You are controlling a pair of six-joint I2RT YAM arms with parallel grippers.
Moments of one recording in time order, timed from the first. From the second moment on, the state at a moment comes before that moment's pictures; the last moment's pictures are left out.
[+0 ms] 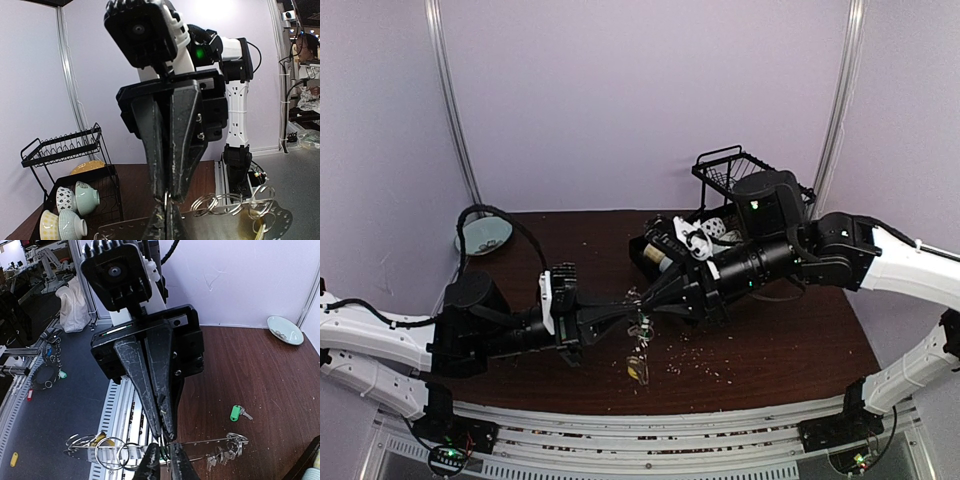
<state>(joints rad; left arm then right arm) -1.27 1.11 0.59 0.68 0.11 0.16 1.11 1.32 1.32 -0.45 -0.47 -0.19</state>
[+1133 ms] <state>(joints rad) -1.27 1.06 0.66 0.45 -0.18 0.16 1.14 1.66 1.88 -0.96 0.15 -0.02</state>
